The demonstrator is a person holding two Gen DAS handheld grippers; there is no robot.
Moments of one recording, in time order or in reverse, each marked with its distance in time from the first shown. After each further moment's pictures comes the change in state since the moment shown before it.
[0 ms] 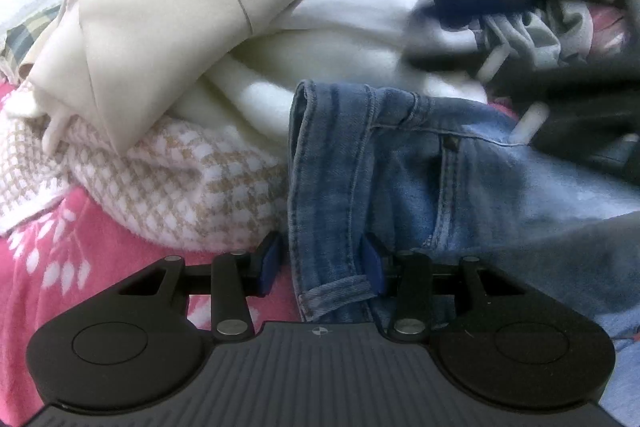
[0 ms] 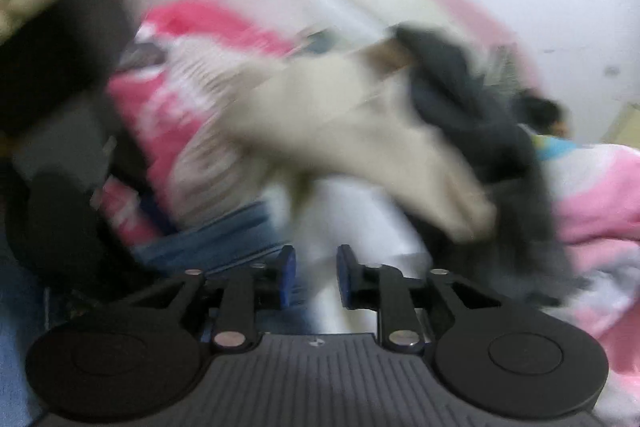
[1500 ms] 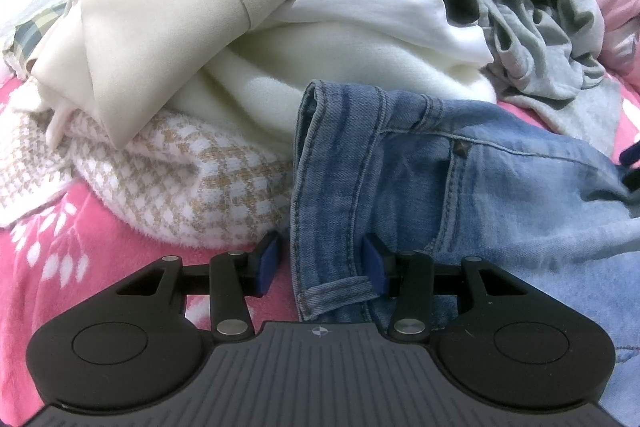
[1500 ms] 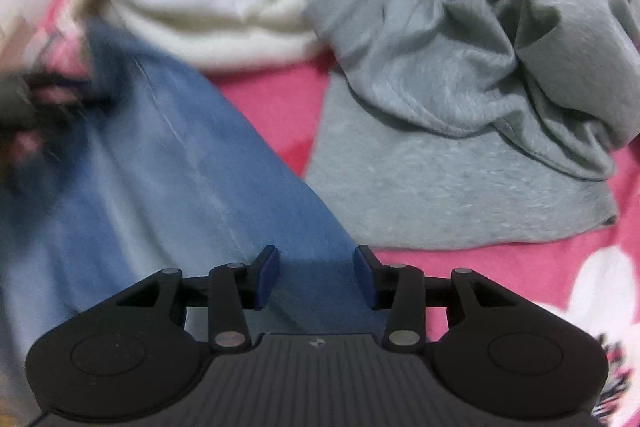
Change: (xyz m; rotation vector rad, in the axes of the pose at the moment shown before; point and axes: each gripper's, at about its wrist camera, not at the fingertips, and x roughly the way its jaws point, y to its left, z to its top) left arm 0.033 -0.011 0.010 -0.011 0.013 0.024; right arm -0.004 -0.111 -0.178 0.577 0.675 0.216
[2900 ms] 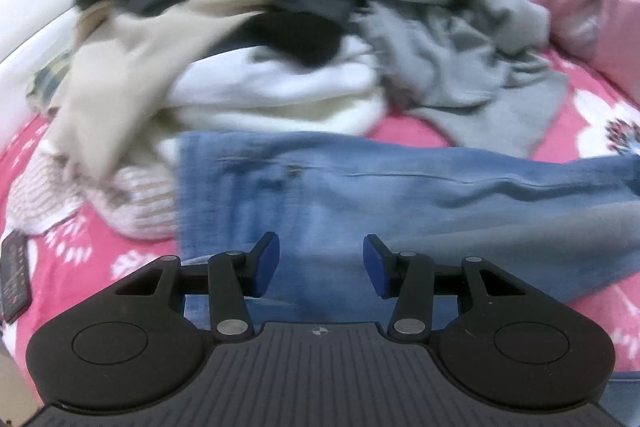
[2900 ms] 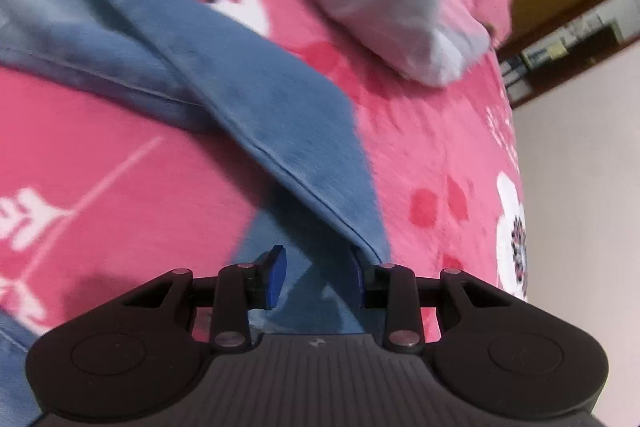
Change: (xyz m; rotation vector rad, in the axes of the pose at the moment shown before) left arm -0.065 -0.138 0.019 0.074 0.001 0.095; right arm -0.135 -0.064 -0.320 0.425 0.197 -0.785
